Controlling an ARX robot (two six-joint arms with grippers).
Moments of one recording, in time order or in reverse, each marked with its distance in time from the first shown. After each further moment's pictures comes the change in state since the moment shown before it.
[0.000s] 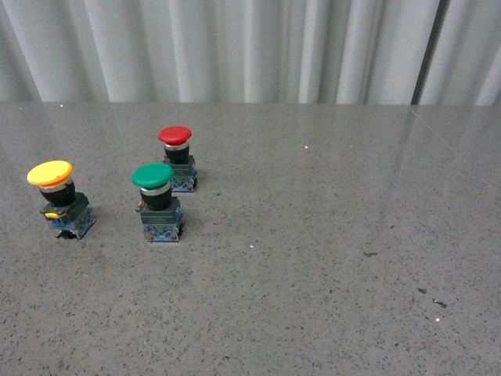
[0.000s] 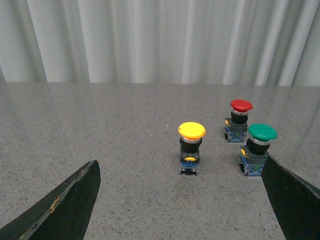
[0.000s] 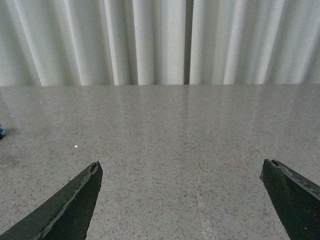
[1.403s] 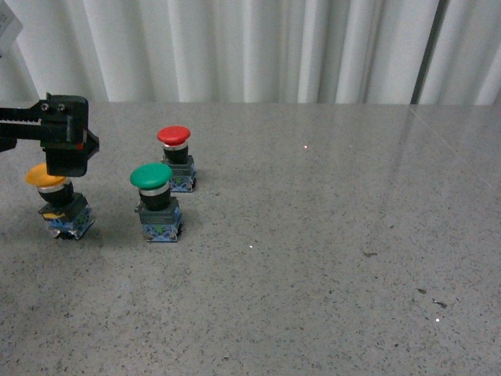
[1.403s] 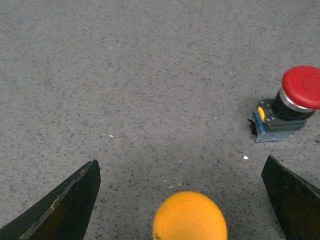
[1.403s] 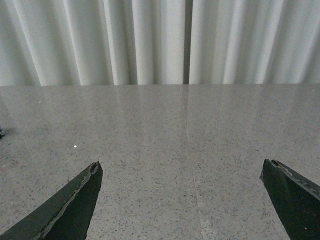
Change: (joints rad) left arm -0.081 1.529 0.777 0.222 -0.026 0.029; right arm 0.000 0.000 0.000 0.000 0.000 0.000
